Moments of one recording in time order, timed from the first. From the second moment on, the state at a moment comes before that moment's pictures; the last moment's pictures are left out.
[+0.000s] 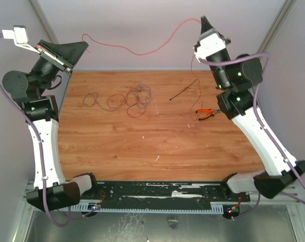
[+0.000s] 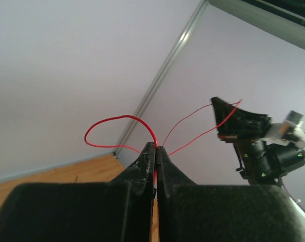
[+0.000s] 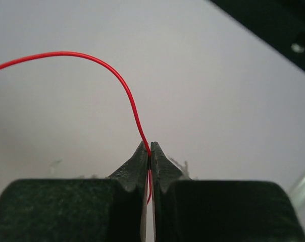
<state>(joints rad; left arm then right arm) 0.26 1.17 1.49 0.40 0.82 -1.11 0.57 1.38 1.70 0.35 0.00 -0.78</state>
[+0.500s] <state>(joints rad) -0.18 0.96 1.27 0.41 0.75 -1.06 0.54 0.84 1.15 0.10 0.32 -0.72</state>
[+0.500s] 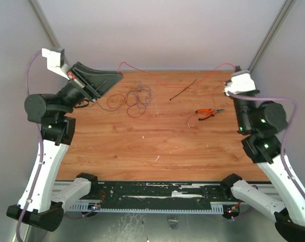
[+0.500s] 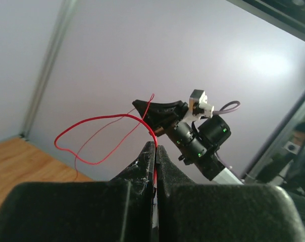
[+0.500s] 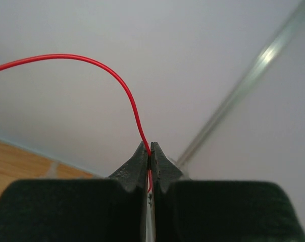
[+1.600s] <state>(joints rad) -0.51 1.02 0.62 0.17 0.21 -0.84 0.54 0.87 0.71 -0.23 0.40 -0.41</state>
